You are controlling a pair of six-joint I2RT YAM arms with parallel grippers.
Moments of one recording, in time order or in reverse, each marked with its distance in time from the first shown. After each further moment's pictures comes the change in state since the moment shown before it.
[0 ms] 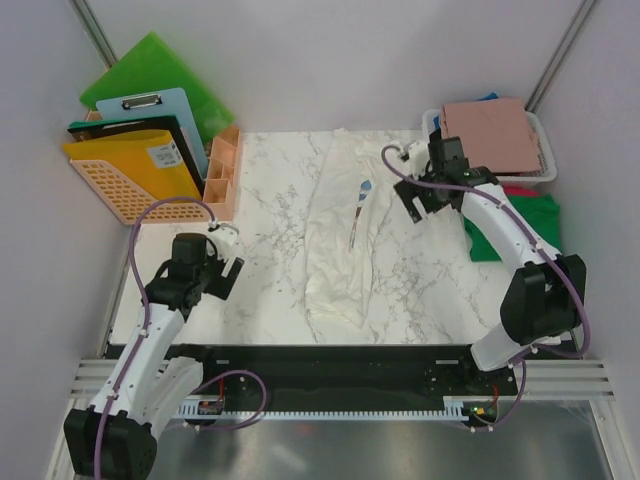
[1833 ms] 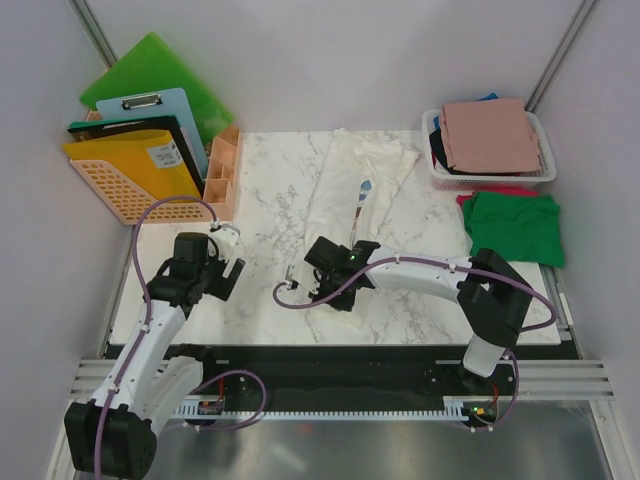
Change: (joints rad) left arm 0.000 0.029 0.000 -0.004 0.013 0.001; right arm 0.794 0.147 -0.222 -0.042 -0.201 -0.025
